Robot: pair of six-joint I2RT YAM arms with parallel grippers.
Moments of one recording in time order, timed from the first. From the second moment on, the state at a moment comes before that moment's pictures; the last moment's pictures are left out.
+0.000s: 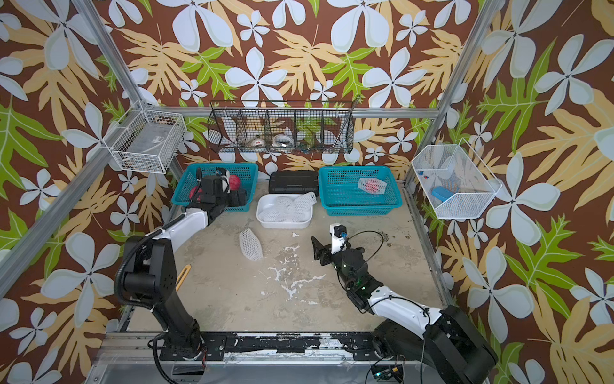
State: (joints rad) left arm -0.17 1.68 1.12 -0.07 -0.01 -0.25; right arm 0.62 1.12 0.33 0.66 0.17 0.21
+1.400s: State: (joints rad) left arm -0.46 2.12 1.73 -0.19 -0.14 -0.14; right arm 0.62 1.13 0.34 0.66 0.21 0.20
